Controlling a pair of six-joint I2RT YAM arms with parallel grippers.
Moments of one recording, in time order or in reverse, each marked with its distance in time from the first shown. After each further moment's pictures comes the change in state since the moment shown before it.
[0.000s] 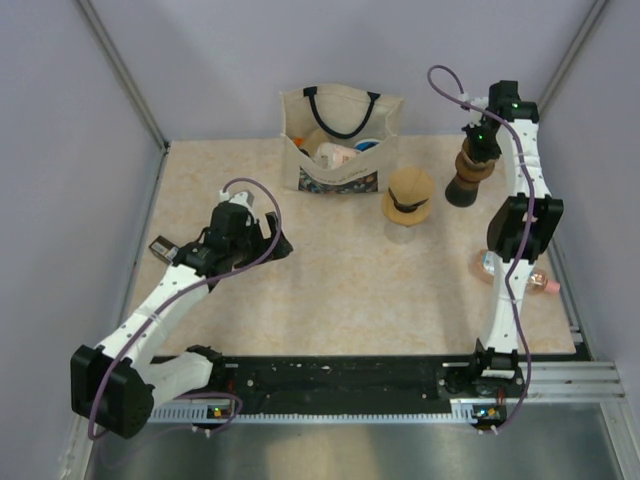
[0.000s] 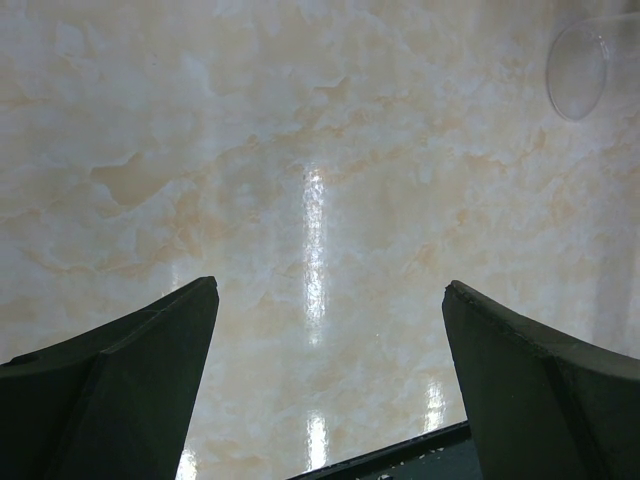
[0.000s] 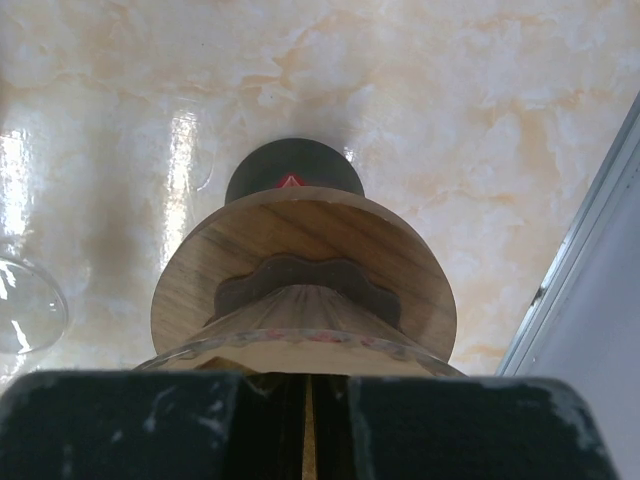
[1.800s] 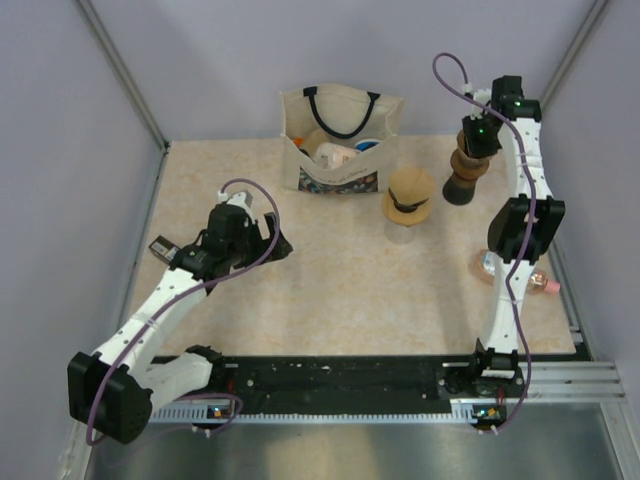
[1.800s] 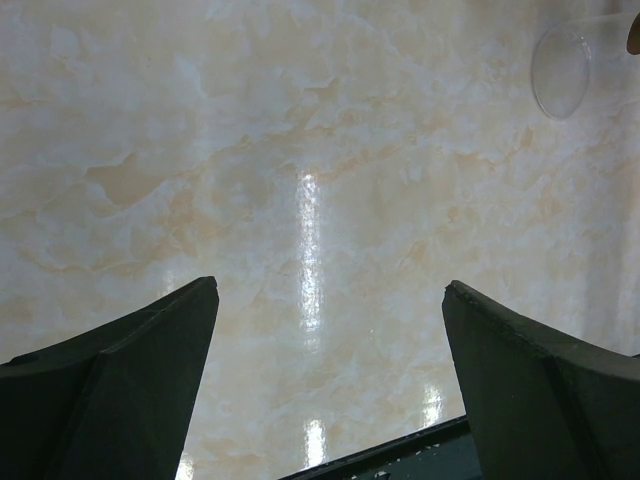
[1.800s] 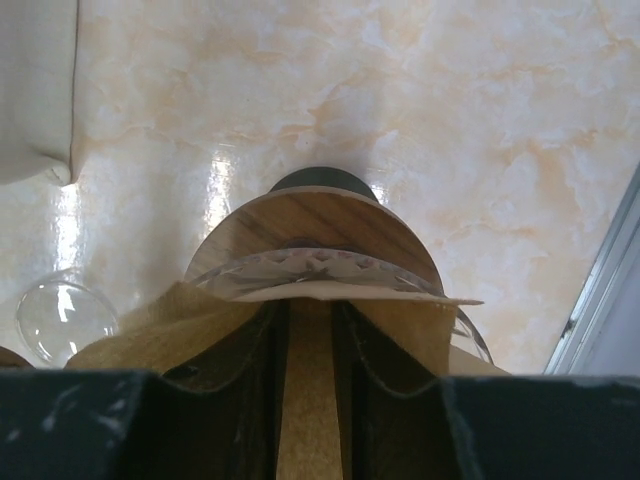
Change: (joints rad) left arm 0.001 -0.034 -0.006 0.000 0.010 -0.001; right arm -0.001 -0.012 0.019 0.042 -0.084 0.063
